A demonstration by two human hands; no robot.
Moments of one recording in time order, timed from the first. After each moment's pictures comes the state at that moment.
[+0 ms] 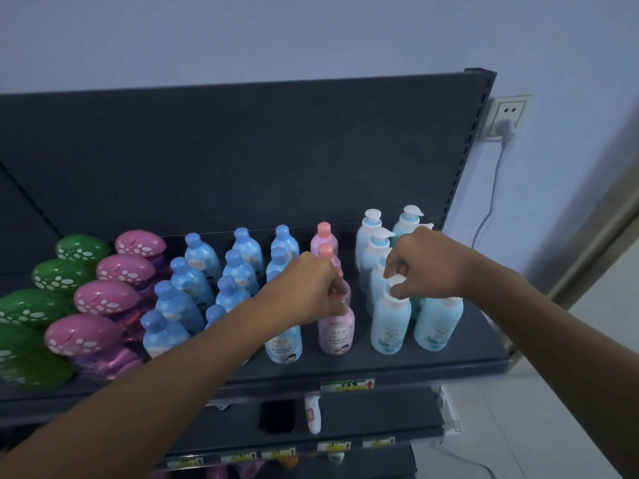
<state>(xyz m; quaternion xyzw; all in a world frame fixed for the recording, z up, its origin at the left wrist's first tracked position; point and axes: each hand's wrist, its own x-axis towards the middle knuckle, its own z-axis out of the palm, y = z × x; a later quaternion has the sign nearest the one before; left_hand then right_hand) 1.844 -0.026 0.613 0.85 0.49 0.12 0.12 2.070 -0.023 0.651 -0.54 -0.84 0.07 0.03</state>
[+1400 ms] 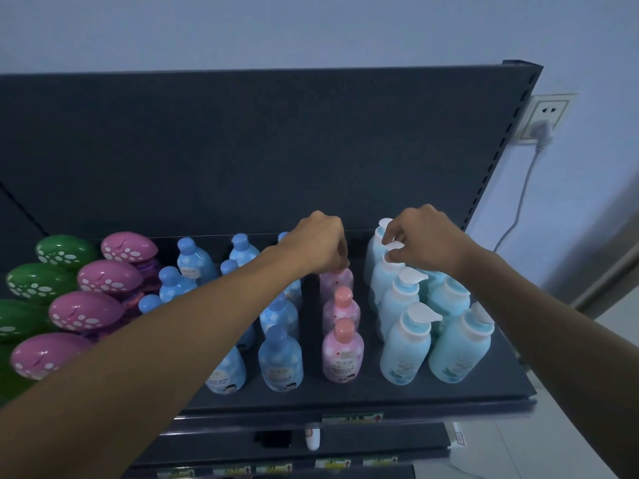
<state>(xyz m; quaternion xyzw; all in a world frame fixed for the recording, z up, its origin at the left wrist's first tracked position) 1.857 0.084 0.628 0.81 0.57 0.07 0.12 2.062 0.070 0.638 -0.60 -0.79 0.05 0.10</state>
